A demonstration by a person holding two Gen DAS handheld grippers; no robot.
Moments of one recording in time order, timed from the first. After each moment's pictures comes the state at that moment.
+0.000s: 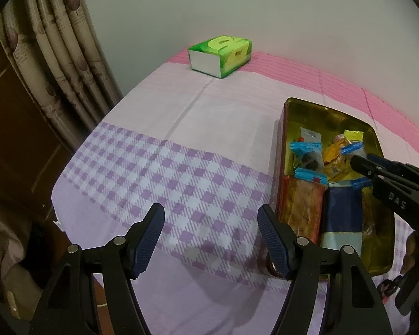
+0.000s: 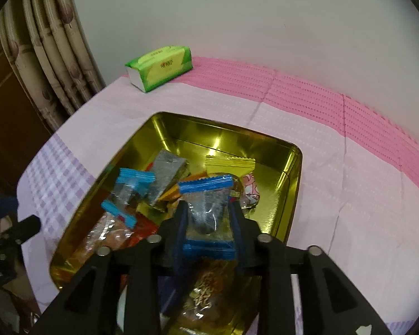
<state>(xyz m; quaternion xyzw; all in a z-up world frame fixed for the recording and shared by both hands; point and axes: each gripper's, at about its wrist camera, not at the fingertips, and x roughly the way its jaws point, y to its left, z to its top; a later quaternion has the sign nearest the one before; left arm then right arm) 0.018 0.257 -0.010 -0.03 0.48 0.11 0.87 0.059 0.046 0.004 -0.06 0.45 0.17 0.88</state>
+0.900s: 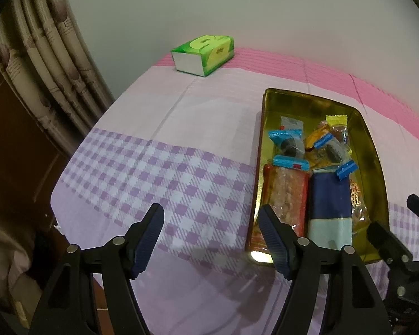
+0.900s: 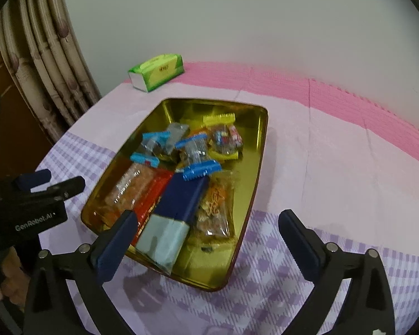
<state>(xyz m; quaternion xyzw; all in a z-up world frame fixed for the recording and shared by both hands) 0.011 0.234 -0.008 0.00 0.49 0.09 0.87 -0.030 0.024 0.017 -0.03 0.45 0.12 0.88</state>
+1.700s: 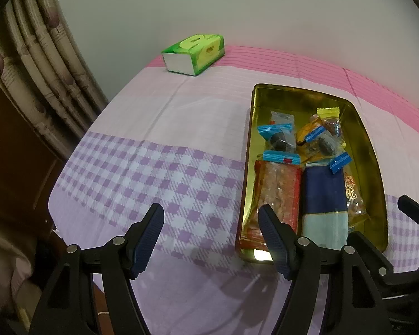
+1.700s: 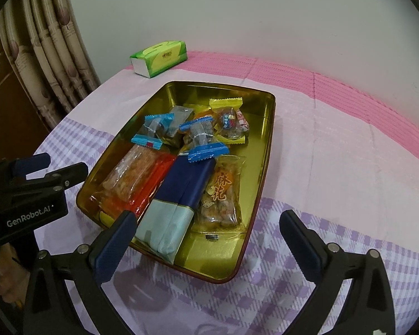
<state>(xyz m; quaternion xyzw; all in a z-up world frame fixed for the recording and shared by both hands) 0.011 0.224 -0.009 0.01 0.49 0.08 0.87 -0.036 0.034 0.009 -0.05 0.46 0.12 0.88</state>
